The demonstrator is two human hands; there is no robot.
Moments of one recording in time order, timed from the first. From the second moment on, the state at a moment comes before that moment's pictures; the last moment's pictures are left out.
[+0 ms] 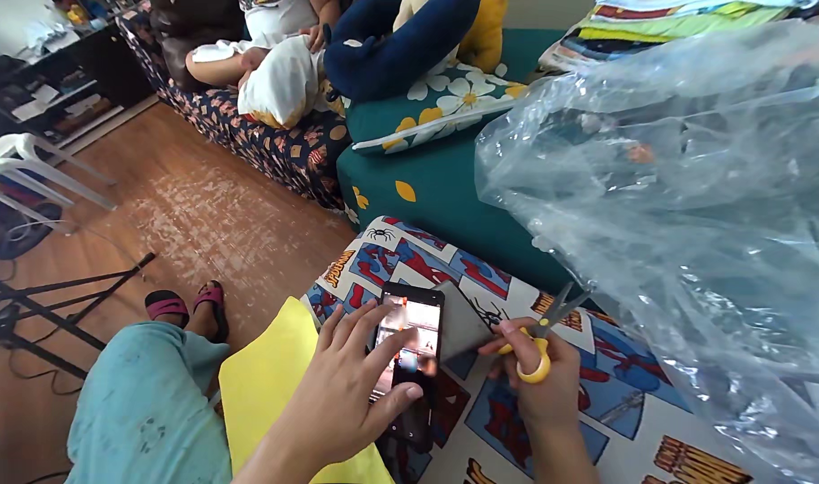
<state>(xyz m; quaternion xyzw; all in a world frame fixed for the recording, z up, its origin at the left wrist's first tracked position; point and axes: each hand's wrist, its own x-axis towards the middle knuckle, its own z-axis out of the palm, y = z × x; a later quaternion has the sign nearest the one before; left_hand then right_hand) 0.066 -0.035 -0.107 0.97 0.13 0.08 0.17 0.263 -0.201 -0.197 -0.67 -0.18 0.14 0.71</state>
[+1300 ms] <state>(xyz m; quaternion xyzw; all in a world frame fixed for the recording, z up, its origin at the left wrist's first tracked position) 0.058 -0.033 -0.126 0.97 0.11 0.15 0.18 0.264 -0.203 -0.198 -0.68 -0.18 0.14 0.70</state>
